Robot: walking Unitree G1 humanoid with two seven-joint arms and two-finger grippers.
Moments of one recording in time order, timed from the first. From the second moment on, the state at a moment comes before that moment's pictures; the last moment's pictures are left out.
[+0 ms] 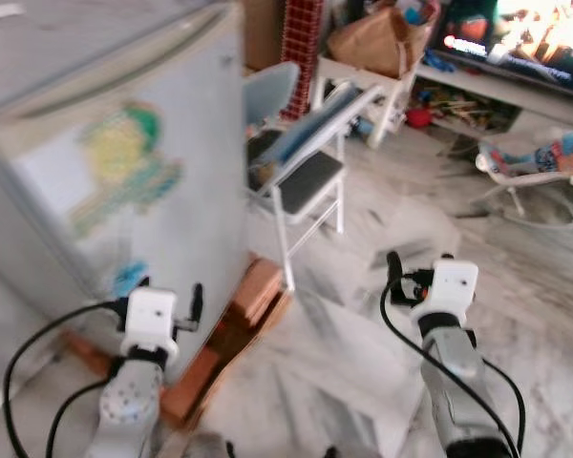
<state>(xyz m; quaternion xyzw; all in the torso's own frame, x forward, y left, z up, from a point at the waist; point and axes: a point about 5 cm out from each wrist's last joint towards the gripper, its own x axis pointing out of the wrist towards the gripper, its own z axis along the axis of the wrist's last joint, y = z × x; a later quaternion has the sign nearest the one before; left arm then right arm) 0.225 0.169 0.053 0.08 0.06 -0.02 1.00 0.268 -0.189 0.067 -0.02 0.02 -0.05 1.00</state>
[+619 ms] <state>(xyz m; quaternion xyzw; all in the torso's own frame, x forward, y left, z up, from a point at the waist) 0.201 0.159 0.045 0.08 0.07 -0.08 0.99 0.259 -0.205 0.052 -0.04 0.06 -0.07 1.00</state>
